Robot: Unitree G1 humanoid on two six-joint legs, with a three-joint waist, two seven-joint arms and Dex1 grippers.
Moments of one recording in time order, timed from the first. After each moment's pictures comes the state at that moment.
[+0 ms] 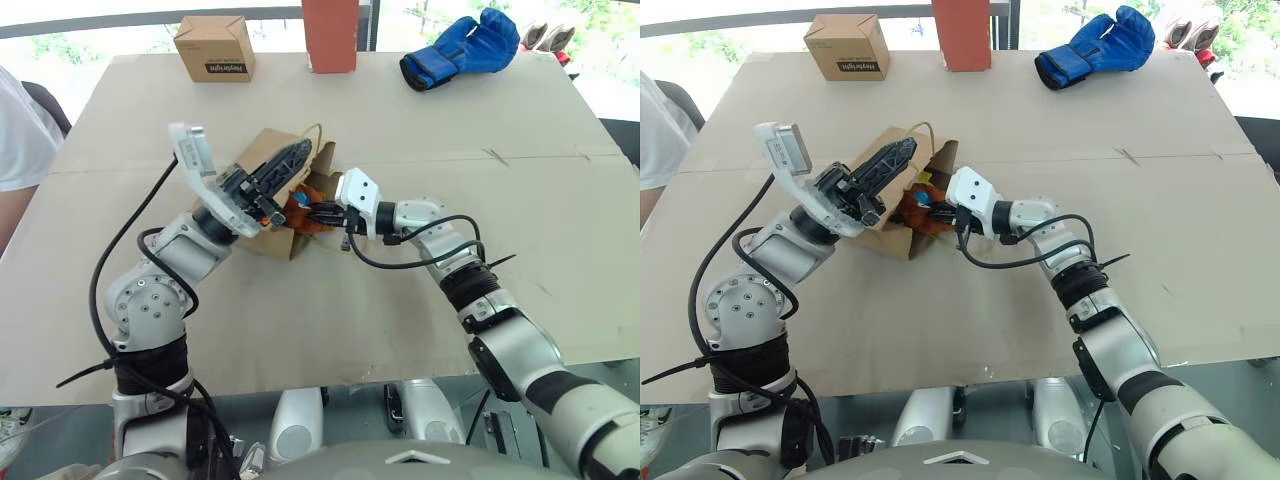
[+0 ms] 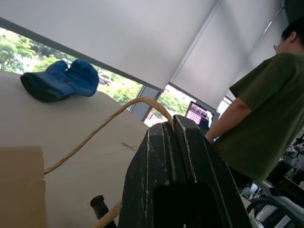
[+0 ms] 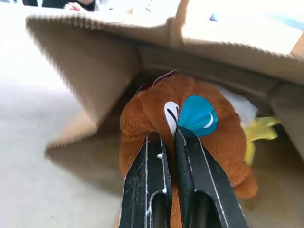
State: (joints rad) left arm -0.37 0.41 0.27 -0.34 -1.11 0.71 -0.51; right arm -0.85 -0.02 0.31 0.66 0.07 -0.11 0.95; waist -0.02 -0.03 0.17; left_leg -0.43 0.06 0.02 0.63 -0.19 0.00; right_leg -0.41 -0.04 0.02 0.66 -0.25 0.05
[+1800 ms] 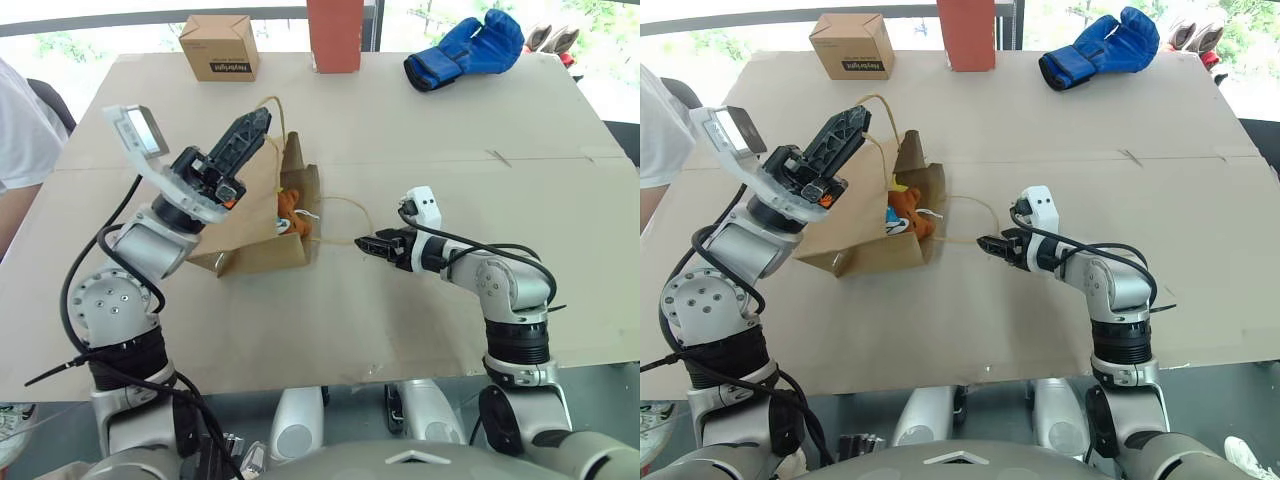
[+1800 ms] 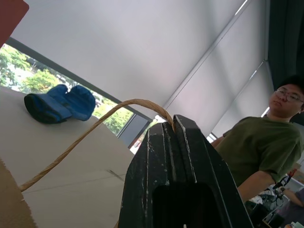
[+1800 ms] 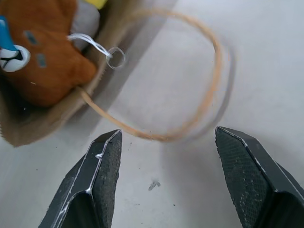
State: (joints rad) left arm -0.38 0.47 0.41 -0.28 -1.38 0.75 -0.42; right arm -0.50 -0.01 -0.09 -0.14 0.36 1.21 0.51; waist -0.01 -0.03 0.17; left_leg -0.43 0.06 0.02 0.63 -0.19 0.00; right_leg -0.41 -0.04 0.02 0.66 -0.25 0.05
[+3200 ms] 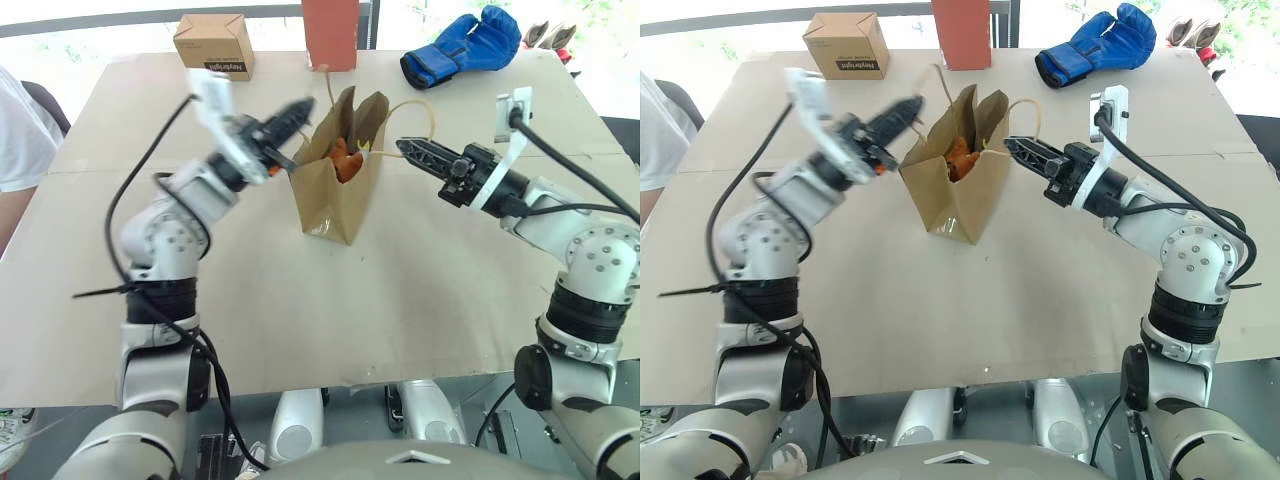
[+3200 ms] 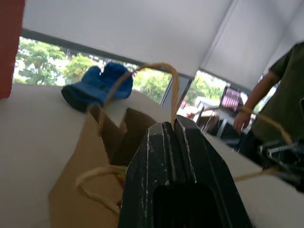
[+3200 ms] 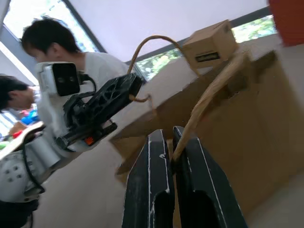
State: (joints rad) left arm -0.68 0.46 0.07 0.05 -0.81 0.56 -0.58; right arm -0.64 -0.29 -0.25 -0.29 0.94 1.07 0.30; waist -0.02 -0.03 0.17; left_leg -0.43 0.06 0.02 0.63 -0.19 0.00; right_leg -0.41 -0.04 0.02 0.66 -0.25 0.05
